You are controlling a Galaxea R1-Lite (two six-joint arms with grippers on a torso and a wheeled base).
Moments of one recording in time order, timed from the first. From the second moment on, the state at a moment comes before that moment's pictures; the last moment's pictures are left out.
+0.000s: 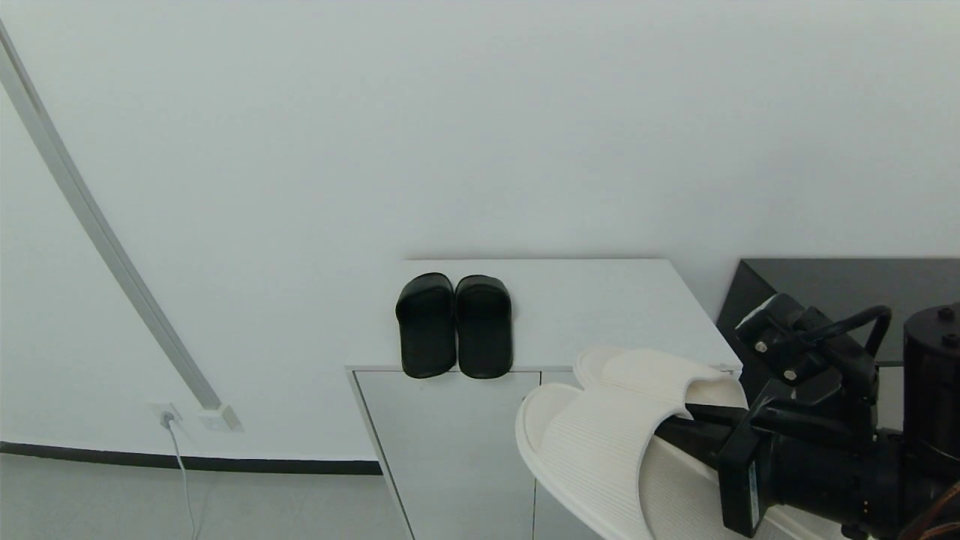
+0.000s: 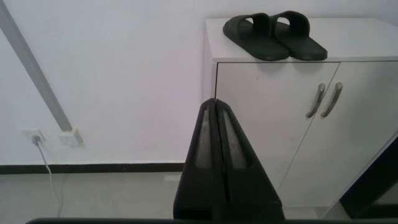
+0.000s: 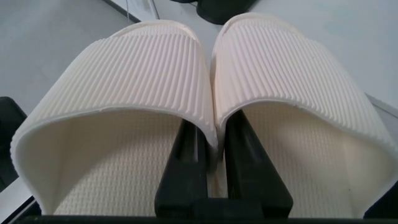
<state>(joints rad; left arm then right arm) 0.00 0.00 0.00 0.00 0.01 0.00 0.84 1.36 -0.59 -0.44 -0.06 0.10</state>
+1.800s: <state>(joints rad) 0.00 0.00 0.00 0.00 0.01 0.00 0.84 1.36 -0.57 -0.44 -0.06 0.09</state>
